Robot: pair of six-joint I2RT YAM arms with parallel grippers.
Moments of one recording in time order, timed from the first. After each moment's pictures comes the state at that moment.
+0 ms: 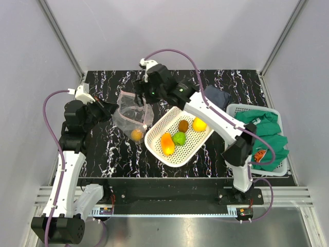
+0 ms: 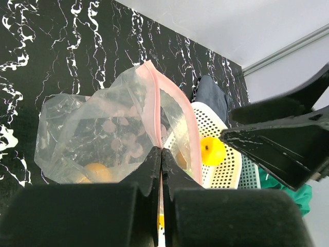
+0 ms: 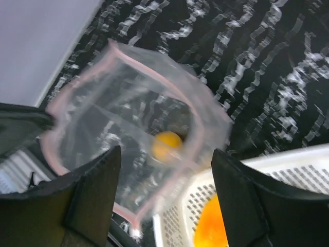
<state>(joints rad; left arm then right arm) -0.01 0.85 0.90 -0.32 0.34 -0.62 0.86 1.92 2.05 -0.70 0.06 0.36</state>
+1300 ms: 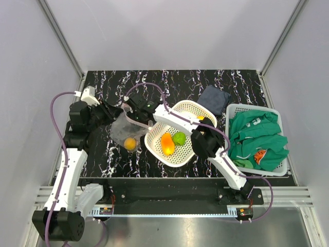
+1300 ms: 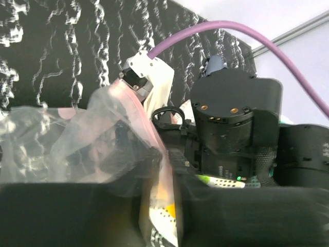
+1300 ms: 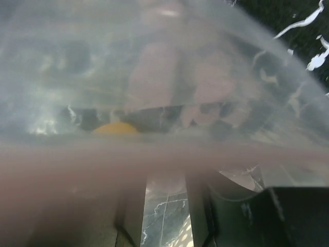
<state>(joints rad) -0.01 0.88 0.84 -0.31 0.38 -0.59 0.94 2.44 2.28 -0.82 -0.08 0.37</state>
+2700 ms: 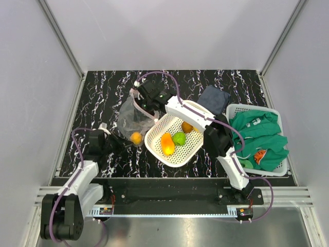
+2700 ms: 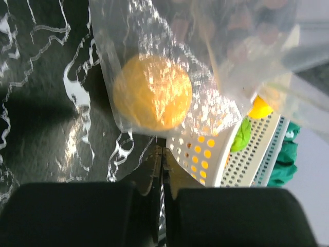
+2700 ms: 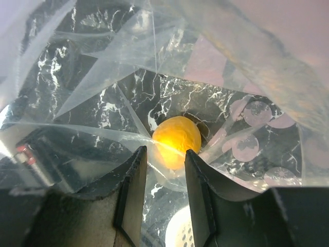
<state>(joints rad) -0.03 0.88 0.26 -0.05 0.46 -0.95 0.86 2.27 2.15 -0.72 -0.21 0.52</state>
